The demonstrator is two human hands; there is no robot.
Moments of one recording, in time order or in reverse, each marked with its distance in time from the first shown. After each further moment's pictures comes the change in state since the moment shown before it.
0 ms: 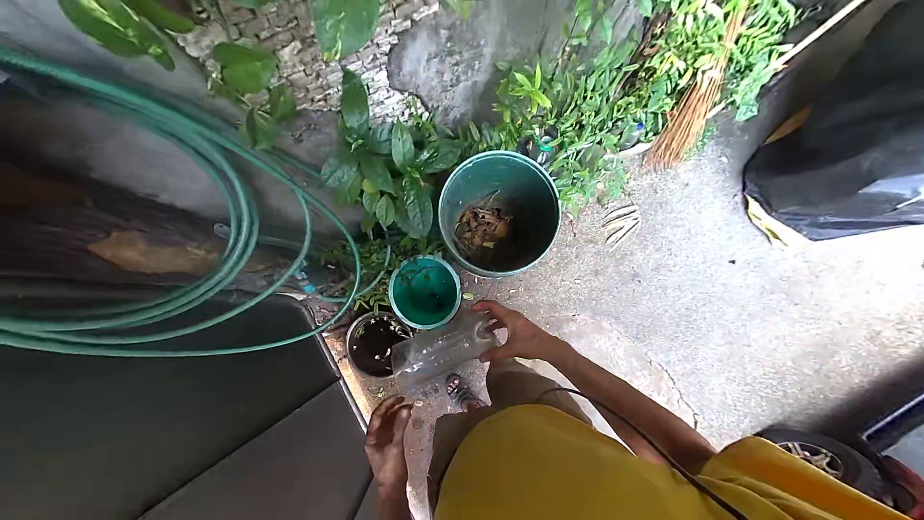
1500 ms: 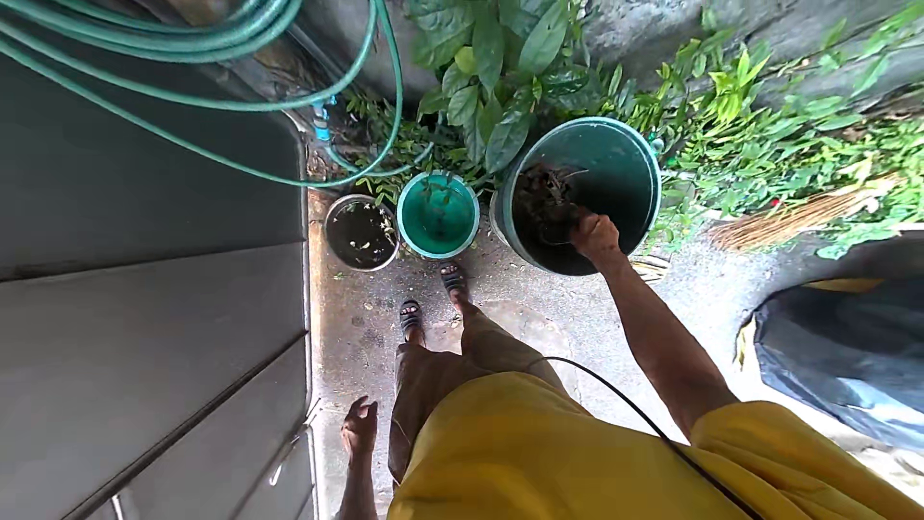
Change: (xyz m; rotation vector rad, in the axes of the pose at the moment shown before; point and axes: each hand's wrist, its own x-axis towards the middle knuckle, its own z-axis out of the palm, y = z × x) left_hand -0.148 -0.156 0.029 0.577 0.373 -0.871; right_hand 0.181 0.035 -0.164 -1.208 -0.032 0.676
